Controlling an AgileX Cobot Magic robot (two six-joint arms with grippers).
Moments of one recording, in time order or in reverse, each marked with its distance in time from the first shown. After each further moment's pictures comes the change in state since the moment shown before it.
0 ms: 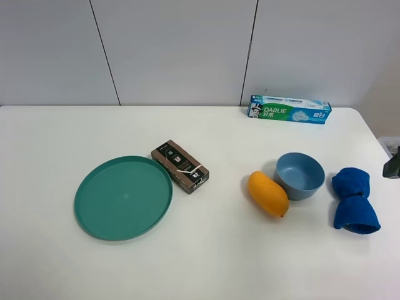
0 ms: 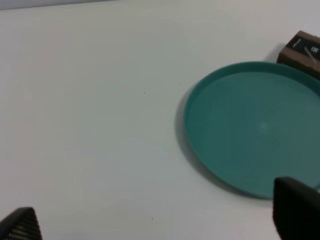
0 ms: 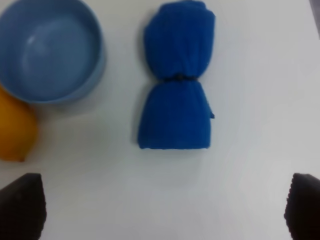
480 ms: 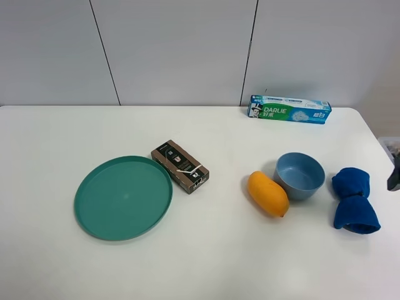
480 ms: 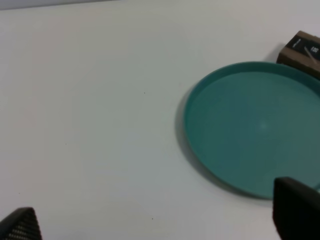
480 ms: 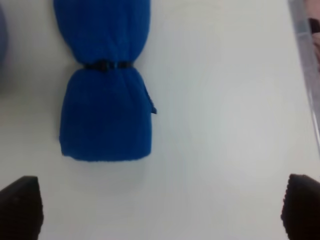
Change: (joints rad) left arm 0.000 0.000 0.000 0.000 0.000 -0.001; right arm -0.212 0.313 -0.003 0.036 -0.113 -0.244
